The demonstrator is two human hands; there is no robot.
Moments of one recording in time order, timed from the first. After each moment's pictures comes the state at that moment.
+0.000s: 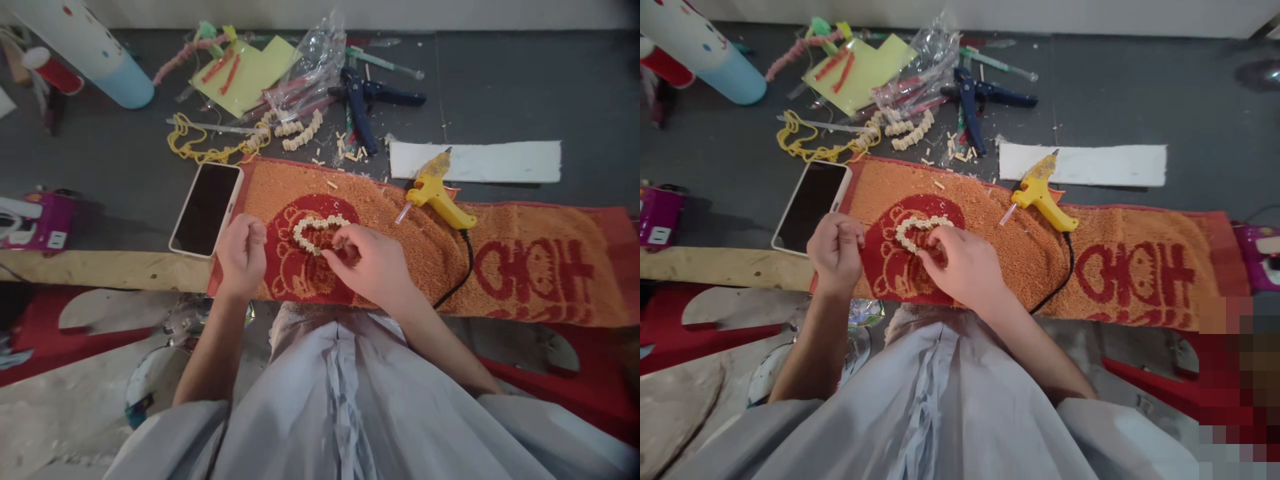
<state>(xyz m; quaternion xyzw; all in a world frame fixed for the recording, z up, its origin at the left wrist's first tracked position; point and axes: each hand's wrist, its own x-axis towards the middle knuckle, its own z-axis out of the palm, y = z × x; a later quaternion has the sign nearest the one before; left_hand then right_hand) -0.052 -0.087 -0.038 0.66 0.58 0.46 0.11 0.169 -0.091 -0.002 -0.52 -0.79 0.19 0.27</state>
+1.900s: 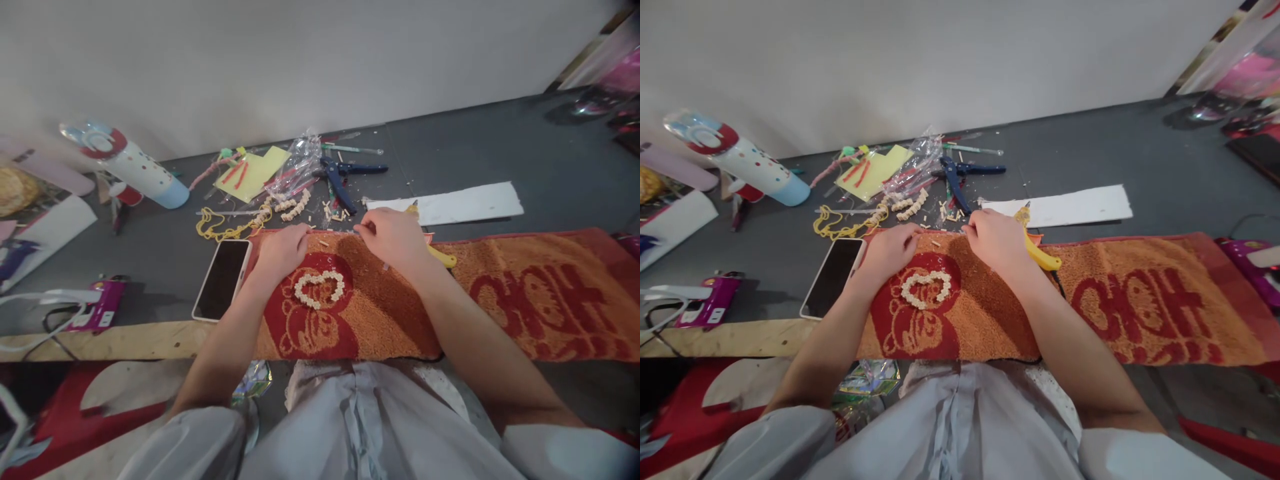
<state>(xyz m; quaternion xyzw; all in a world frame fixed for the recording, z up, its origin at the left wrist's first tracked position) -0.014 0.024 0.003 0.82 0.56 0.08 0.08 0.212 0.016 0.012 -0.64 -0.75 0.09 0.14</state>
